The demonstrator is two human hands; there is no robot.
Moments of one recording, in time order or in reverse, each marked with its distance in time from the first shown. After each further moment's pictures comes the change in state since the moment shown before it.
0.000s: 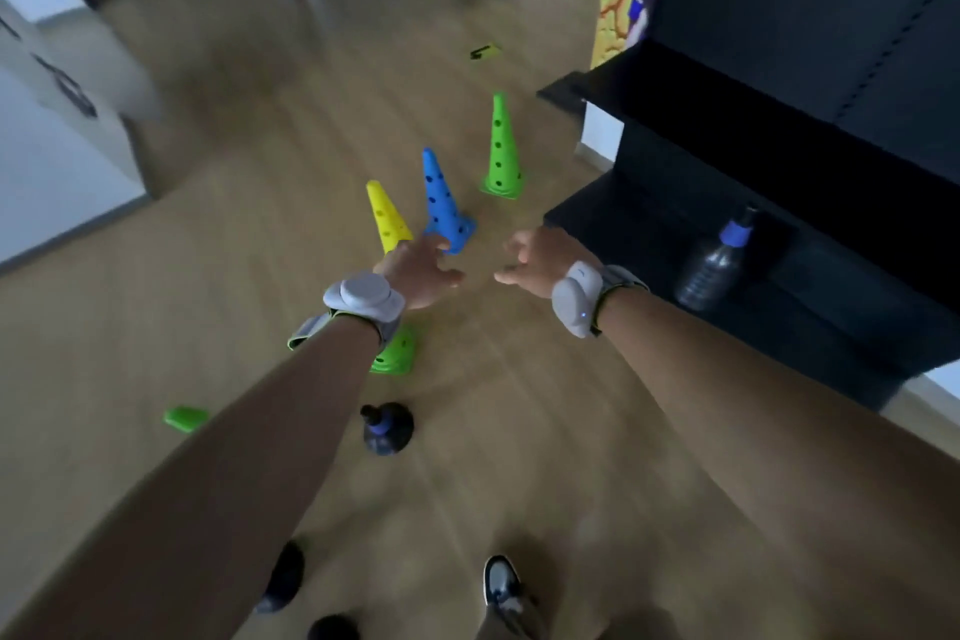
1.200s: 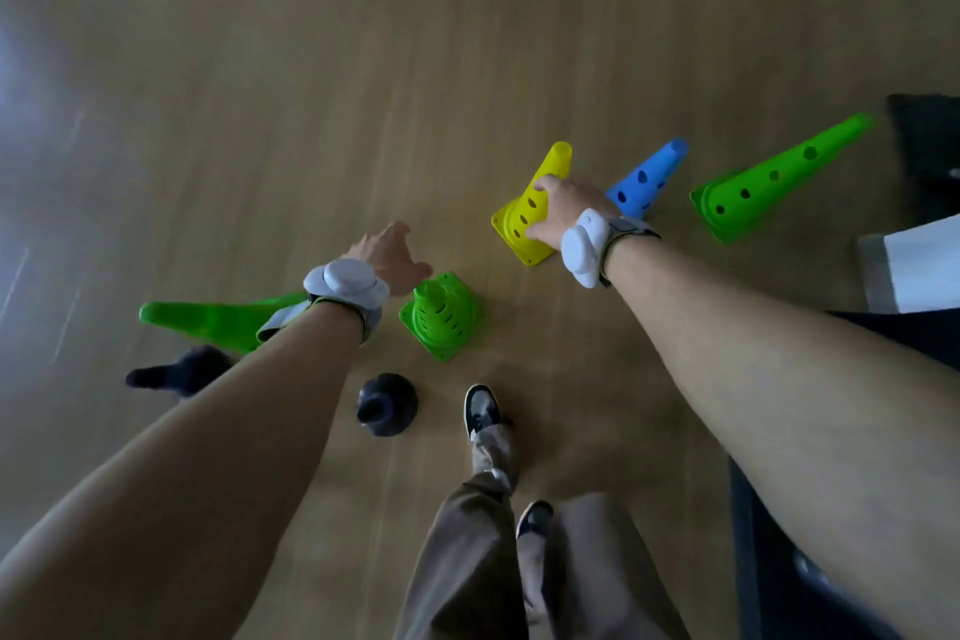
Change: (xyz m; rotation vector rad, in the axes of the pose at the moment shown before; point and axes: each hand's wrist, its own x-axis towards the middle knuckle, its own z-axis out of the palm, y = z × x) left_hand 0.396 -0.339 -0.028 -0.237 -0.052 -0.808; right_hand 0.632 -0.185 0.144 -0.447 -0.435 -0.317
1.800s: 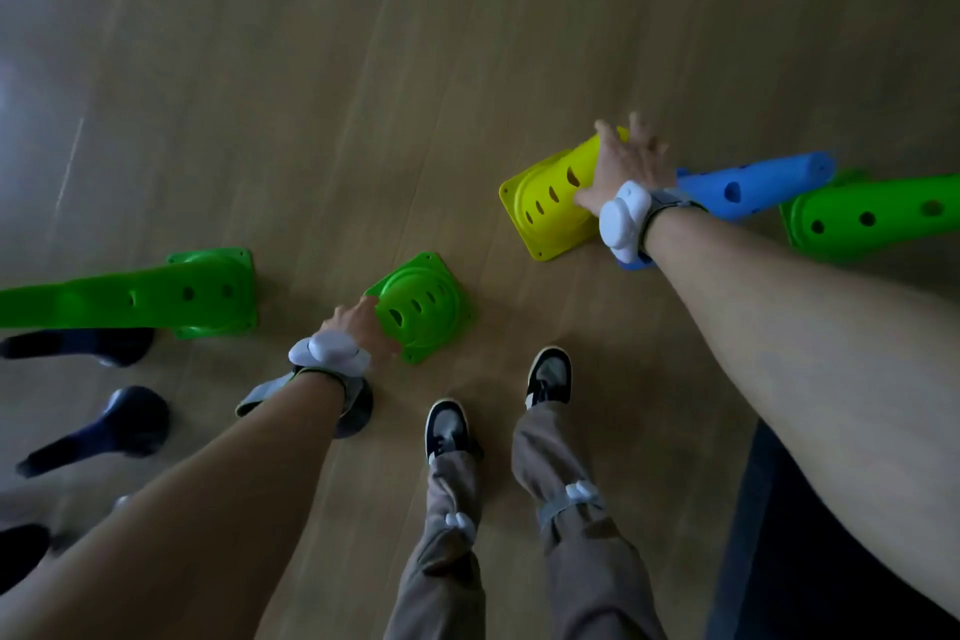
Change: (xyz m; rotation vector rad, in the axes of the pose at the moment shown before) left_hand 0.217 -0.016 0.180 0.008 -0.395 -0.367; right_hand 0.317 0.113 0.078 -0.225 -0.046 0.077
